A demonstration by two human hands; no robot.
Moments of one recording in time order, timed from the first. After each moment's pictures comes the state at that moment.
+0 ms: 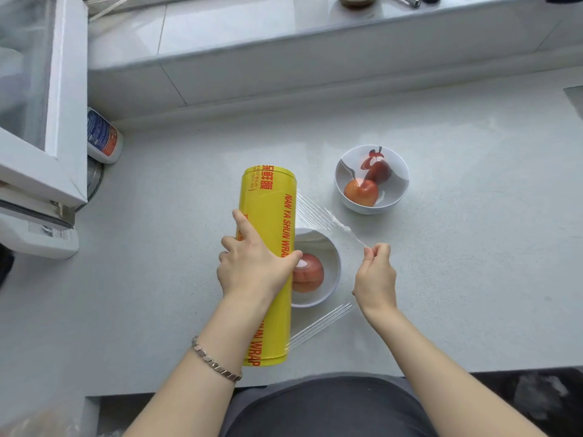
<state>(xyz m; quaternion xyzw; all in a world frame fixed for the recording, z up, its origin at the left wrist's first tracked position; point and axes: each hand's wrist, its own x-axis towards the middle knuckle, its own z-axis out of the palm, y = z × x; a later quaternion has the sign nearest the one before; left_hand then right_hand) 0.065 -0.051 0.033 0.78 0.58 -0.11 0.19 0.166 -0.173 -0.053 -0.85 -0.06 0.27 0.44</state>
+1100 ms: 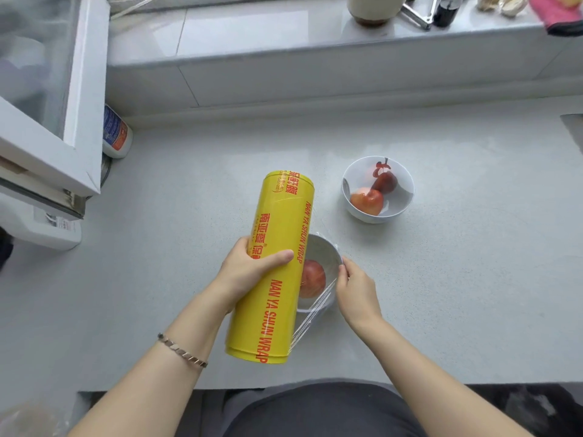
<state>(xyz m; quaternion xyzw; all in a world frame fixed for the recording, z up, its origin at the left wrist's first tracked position) 0.029 -0.025 0.021 0.59 0.54 -0.02 0.60 0.144 -0.164 -0.057 -0.86 -0.21 0.29 0.36</state>
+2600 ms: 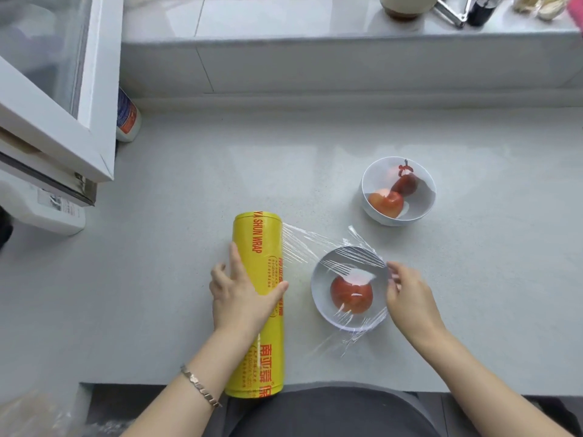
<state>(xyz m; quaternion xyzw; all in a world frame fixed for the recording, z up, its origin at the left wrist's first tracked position) -0.013 -0.040 -0.029 0.75 0.60 -0.09 0.26 0.176 -0.195 -0.038 -0.89 -0.24 0.28 0.26</state>
